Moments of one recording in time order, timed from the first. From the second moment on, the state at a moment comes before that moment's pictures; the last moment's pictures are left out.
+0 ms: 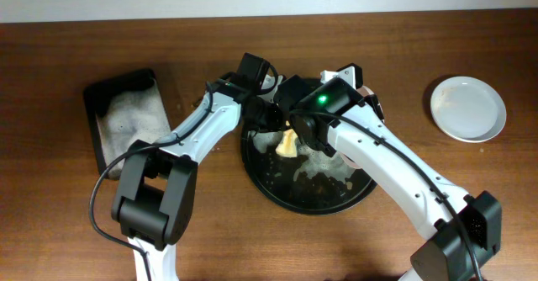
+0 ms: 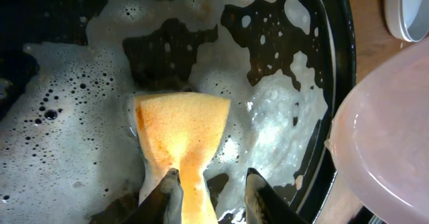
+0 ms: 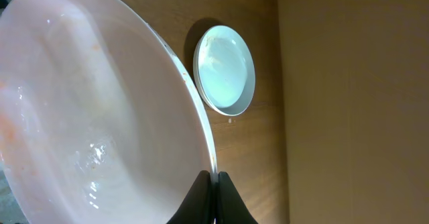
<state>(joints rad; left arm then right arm) -0.44 2.05 1.51 -0.62 0.53 -0.34 0.62 1.77 1.64 -1.52 0.95 0.55</state>
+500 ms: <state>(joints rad) -0.40 1.91 1.51 -0.63 0.54 -0.20 0.42 1.77 1.65 -1.50 0.79 0.52</state>
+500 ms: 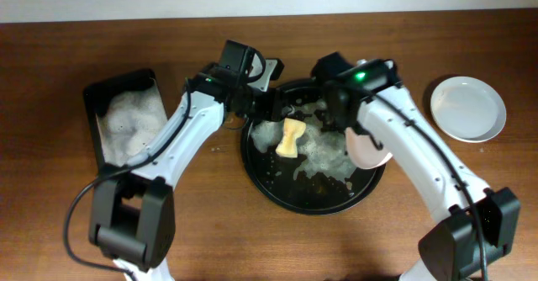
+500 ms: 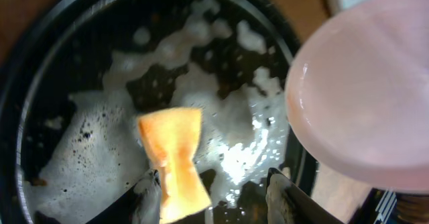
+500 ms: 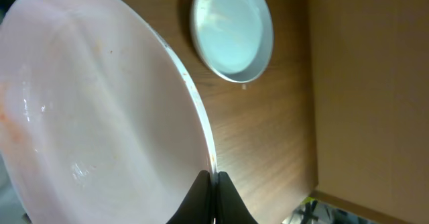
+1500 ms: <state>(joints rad) -0.40 1.88 1.51 -0.64 0.54 -0.18 0.39 1.77 1.69 -1.47 0.72 0.39</state>
